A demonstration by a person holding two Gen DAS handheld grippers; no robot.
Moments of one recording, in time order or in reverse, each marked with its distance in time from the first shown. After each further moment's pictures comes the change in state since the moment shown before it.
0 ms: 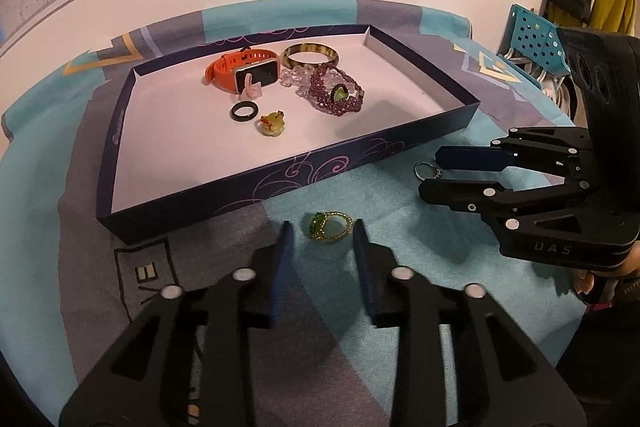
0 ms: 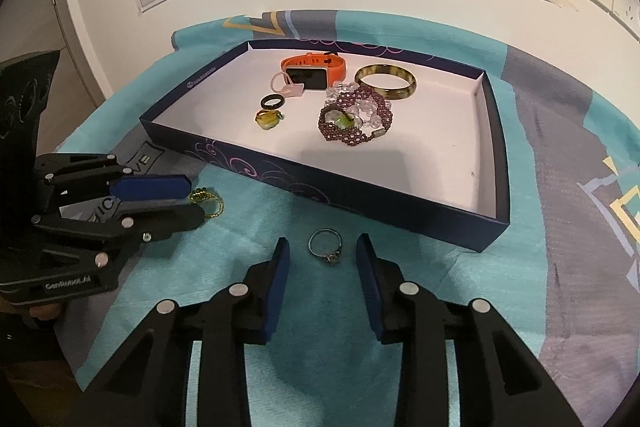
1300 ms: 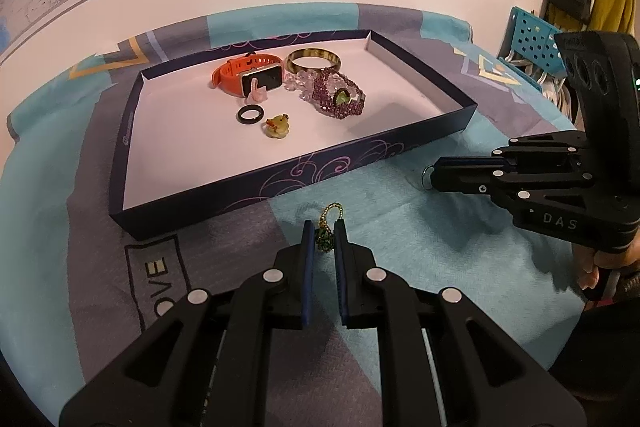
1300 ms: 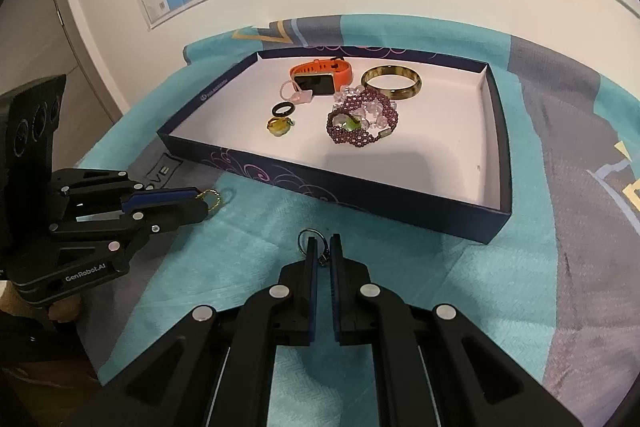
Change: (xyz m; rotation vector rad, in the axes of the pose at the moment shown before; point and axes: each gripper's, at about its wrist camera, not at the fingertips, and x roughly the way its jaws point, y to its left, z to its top) left arm -0.009 0.001 -0.003 -0.006 -0.020 0.006; right arm -0.009 -0.009 -0.002 0.055 -0.019 0.094
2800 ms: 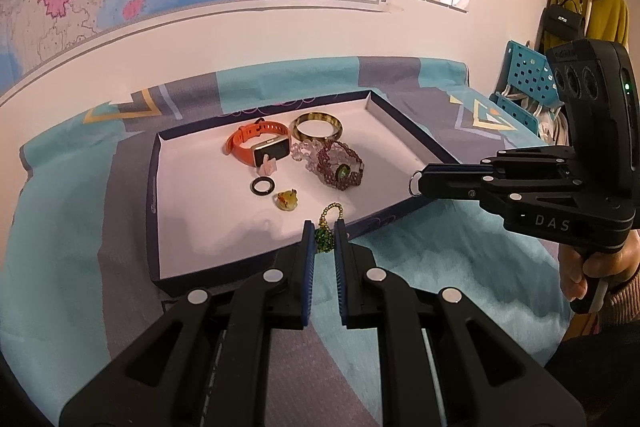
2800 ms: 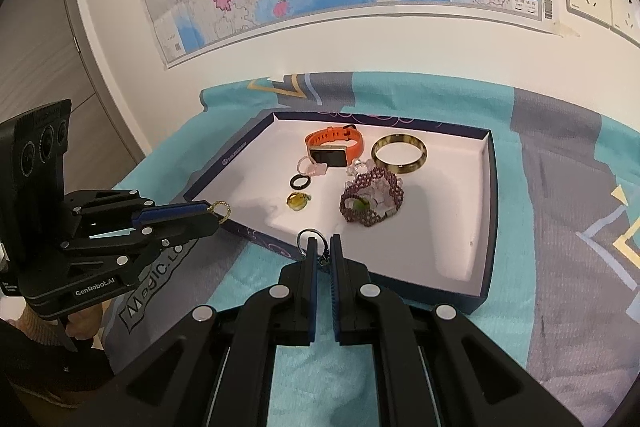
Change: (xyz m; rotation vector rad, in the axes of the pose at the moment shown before) left arm -0.032 0.001 0.034 0.003 -0.123 0.013; right arm -0.028 0.003 0.040 -0.004 -0.118 0.049
